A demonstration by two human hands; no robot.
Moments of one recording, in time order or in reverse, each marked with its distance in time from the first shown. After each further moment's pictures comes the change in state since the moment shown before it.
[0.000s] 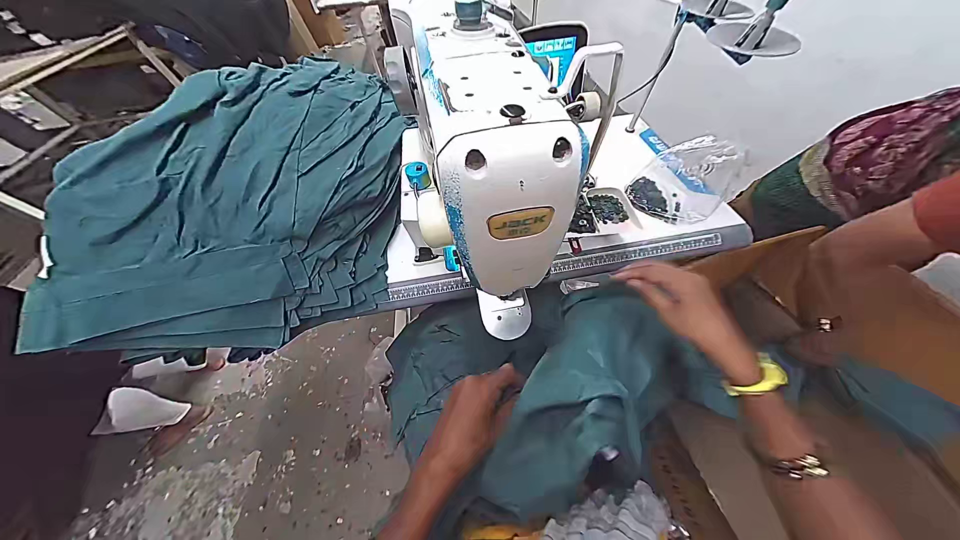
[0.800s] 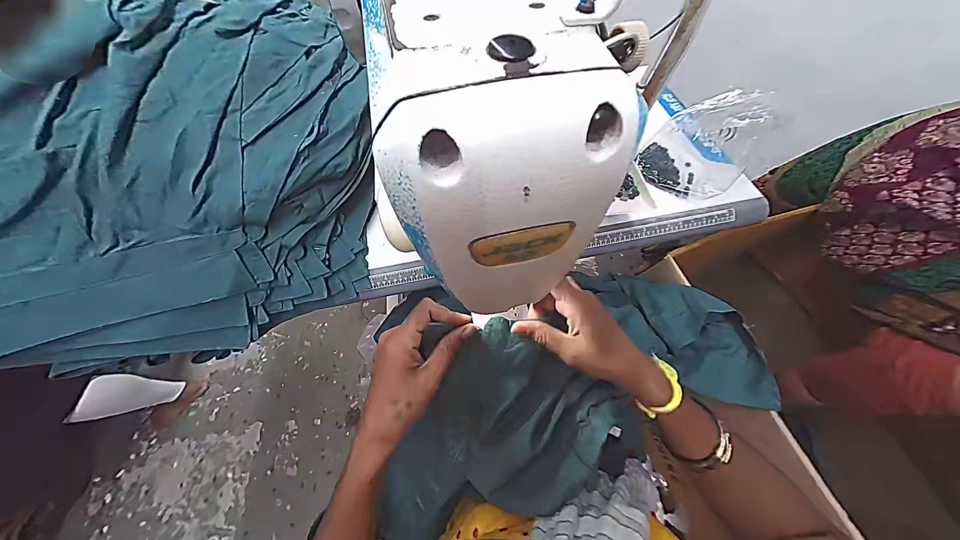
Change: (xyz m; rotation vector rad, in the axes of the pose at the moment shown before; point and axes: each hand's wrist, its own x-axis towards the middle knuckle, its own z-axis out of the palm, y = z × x) left_hand 0.033 -0.016 -0.057 -0.221 0.422 0.115; right_hand 0.025 -0.105 0.074 0.612 -0.189 -0.182
